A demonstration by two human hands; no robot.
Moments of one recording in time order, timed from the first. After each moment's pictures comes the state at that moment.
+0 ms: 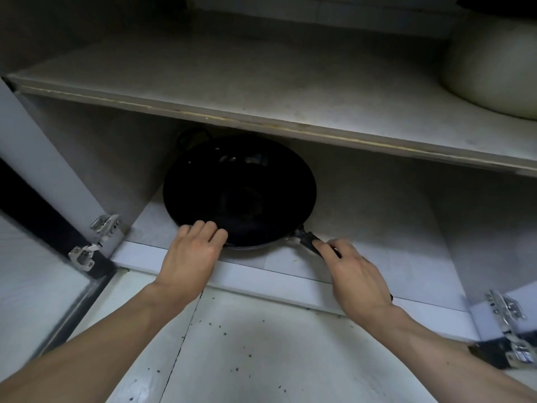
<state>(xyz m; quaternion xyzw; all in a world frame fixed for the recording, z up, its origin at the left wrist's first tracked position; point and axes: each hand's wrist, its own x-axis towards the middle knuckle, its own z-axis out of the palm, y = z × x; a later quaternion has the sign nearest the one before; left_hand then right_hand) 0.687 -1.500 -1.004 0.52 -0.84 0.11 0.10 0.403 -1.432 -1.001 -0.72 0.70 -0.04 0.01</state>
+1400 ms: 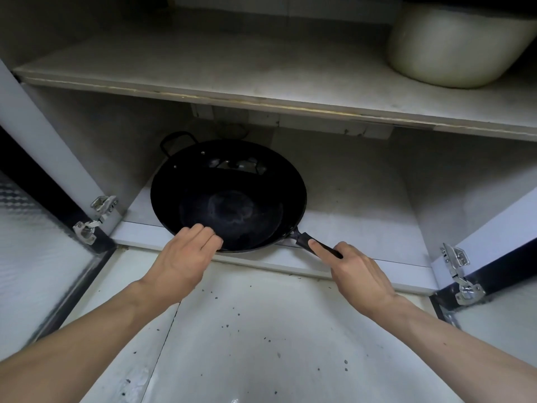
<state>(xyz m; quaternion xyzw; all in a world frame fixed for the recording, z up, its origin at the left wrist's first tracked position) 0.686 -1.428 -0.997 0.40 -0.90 0.09 0.13 0.359 -1.353 -1.011 -0.73 0.68 -0.01 0.02</state>
